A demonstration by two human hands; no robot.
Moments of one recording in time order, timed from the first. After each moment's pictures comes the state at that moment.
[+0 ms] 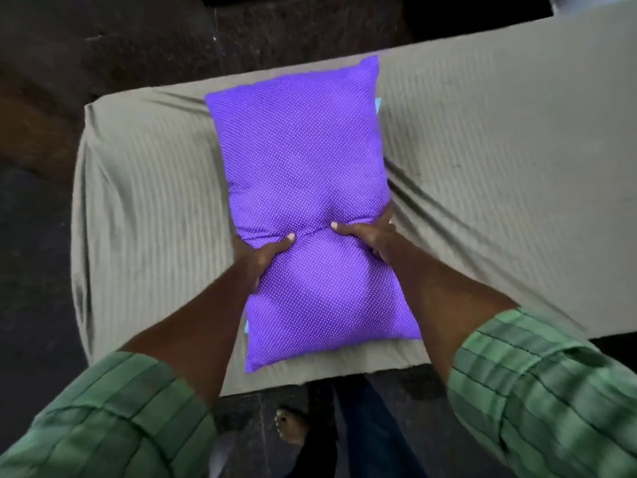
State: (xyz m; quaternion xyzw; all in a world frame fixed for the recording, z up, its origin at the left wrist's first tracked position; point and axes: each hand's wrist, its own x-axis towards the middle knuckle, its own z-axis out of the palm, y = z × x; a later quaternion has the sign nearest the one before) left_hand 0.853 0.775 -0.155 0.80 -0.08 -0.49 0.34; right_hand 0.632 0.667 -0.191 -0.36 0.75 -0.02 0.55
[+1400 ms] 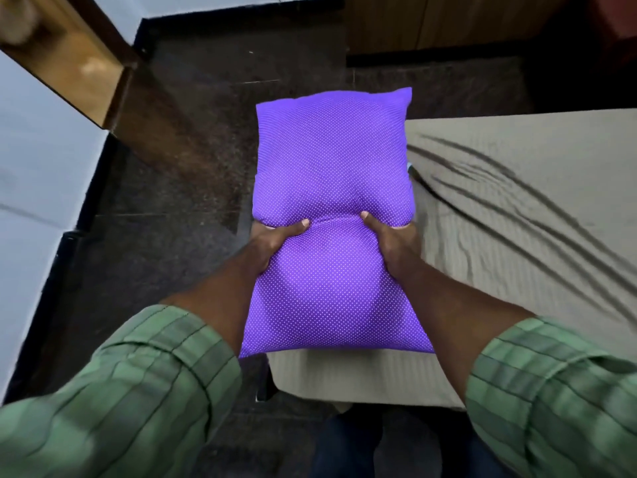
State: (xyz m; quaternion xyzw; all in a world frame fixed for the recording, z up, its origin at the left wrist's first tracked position) left_hand 1.289 0.921 -0.057 0.77 -0.12 -0.45 0.43; right_hand 1.051 0.827 -0.081 -0.37 0.73 -0.24 0.52
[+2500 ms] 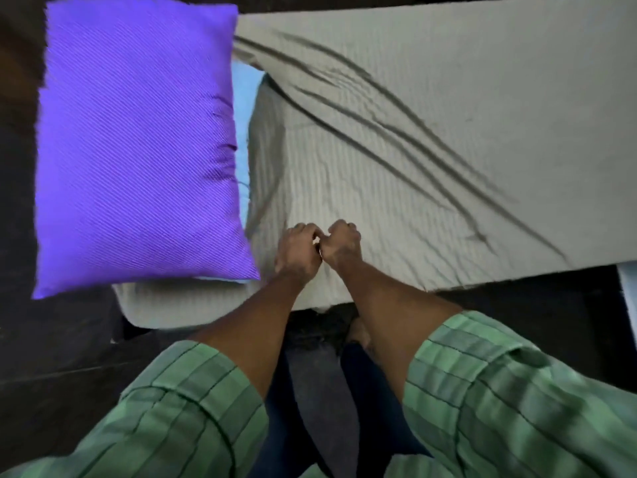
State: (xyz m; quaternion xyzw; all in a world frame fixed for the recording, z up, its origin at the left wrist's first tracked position) left_hand 0.846 0.961 -0.180 0.76 -0.56 -0.31 0.13; right_hand 0.747 0.907 -0.180 -0.55 0.73 0.03 0.41
